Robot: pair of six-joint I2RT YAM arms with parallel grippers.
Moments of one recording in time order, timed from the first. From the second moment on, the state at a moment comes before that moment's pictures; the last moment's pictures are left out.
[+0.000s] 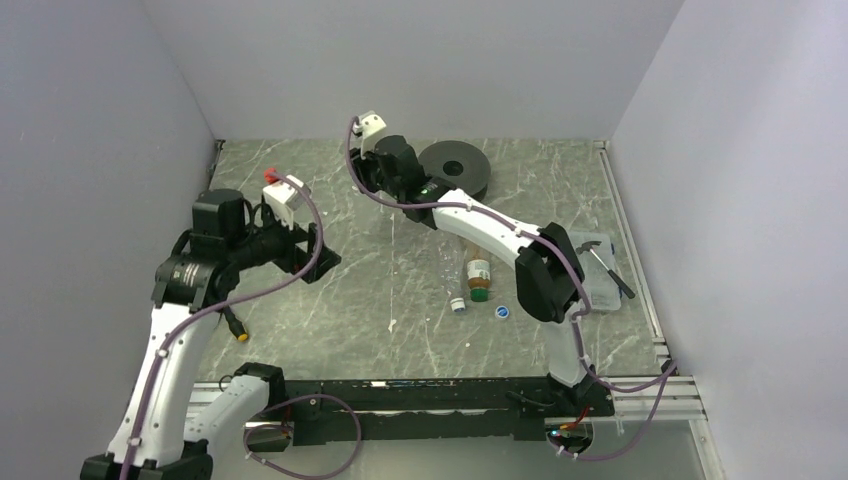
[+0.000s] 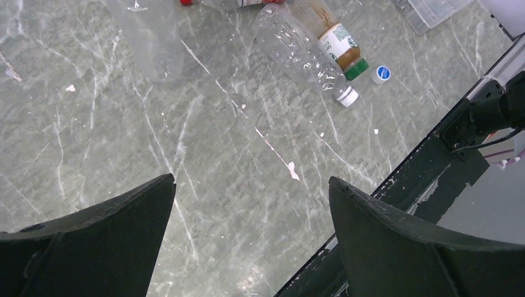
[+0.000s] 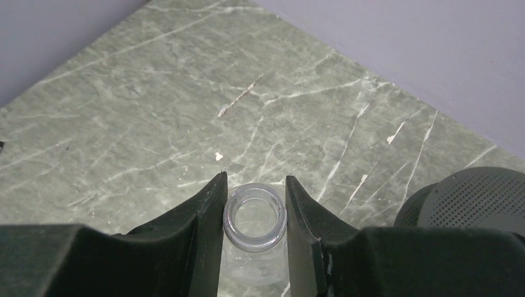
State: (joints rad) left arm -0.17 0.90 1.18 -0.87 0.57 0.11; right arm 0.81 2.03 1.79 0.00 0.10 0.05
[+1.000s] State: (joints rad) left arm -0.17 0.83 1.13 -0.82 0.60 0.11; right arm 0.81 2.08 1.70 0.11 0.17 0.06
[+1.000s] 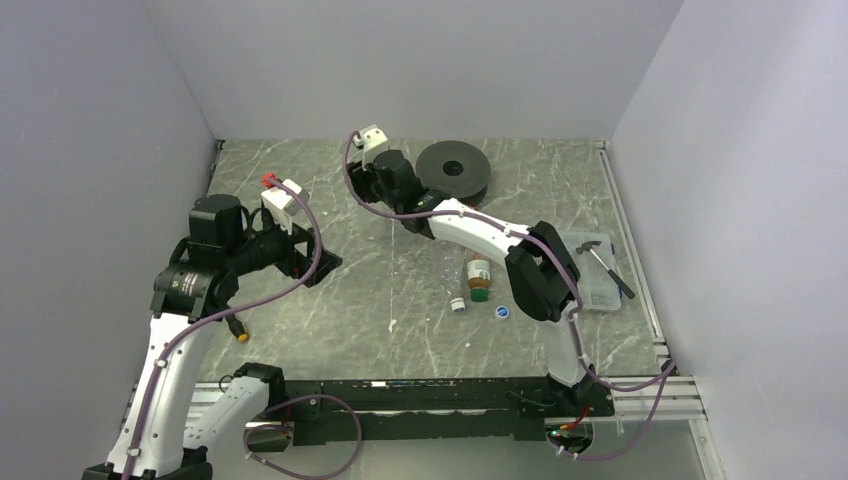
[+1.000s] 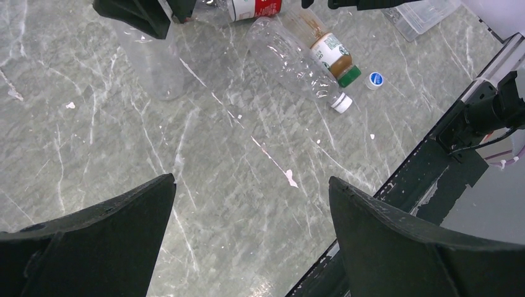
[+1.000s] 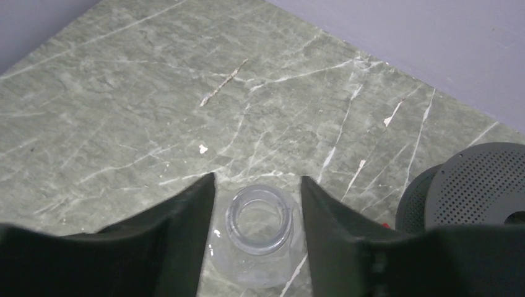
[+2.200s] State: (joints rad) left arm -0.17 0.87 1.17 -0.79 0.61 0.11; right arm 0.82 1.68 1.45 -0.05 0.28 0.16
